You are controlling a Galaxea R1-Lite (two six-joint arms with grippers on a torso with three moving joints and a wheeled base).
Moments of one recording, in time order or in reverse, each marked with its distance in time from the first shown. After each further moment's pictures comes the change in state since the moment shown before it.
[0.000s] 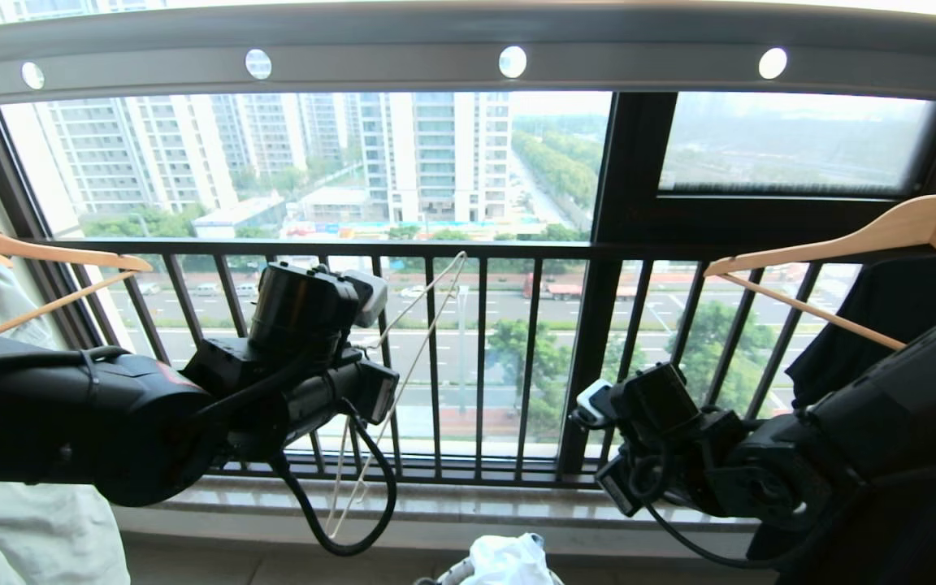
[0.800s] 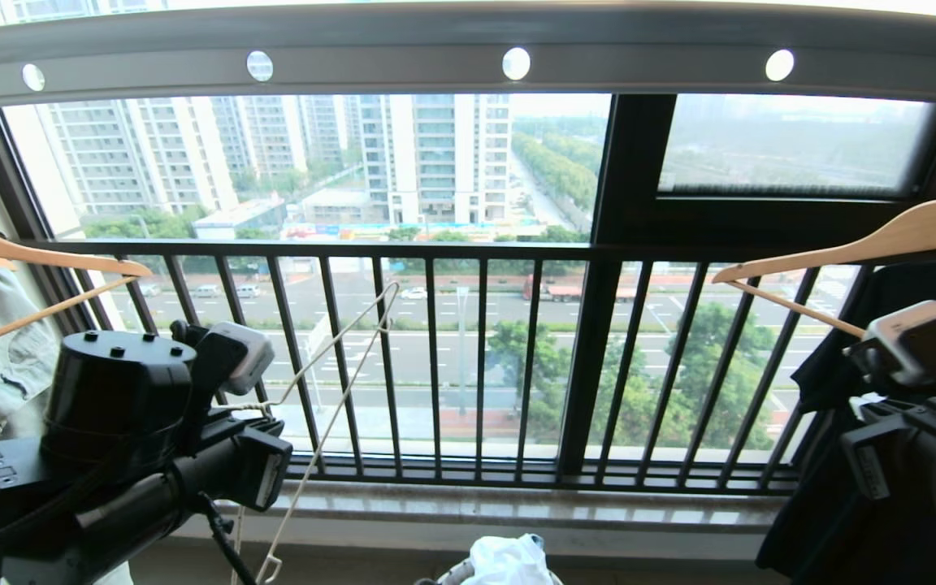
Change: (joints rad) left arm 0.065 -0.342 0.371 -0.009 0.005 -0.014; right arm -0.117 -0.810 0.231 0.169 -0.336 -0.006
